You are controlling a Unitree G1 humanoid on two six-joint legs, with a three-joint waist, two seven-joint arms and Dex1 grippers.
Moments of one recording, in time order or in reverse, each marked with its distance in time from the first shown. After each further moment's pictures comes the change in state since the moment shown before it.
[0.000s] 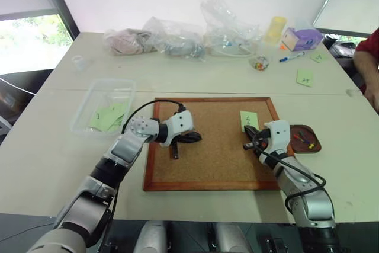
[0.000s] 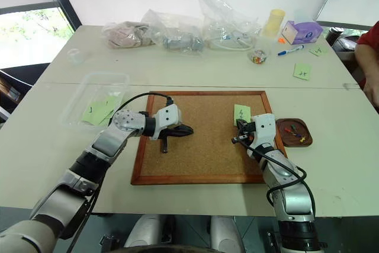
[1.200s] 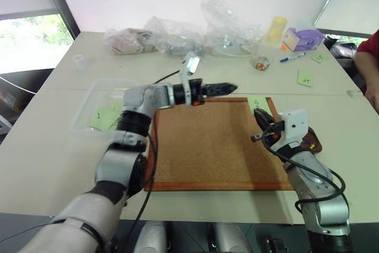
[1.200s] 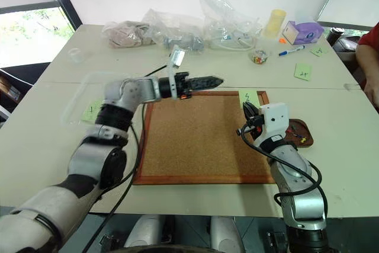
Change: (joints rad) left arm -0.569 -0.371 0.568 0.582 -0.559 0.728 0.194; right arm 0.034 -0.047 -0.005 -0.216 -0.028 0.005 -0.004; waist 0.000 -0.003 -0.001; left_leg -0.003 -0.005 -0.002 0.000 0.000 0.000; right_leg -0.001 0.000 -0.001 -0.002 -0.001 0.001
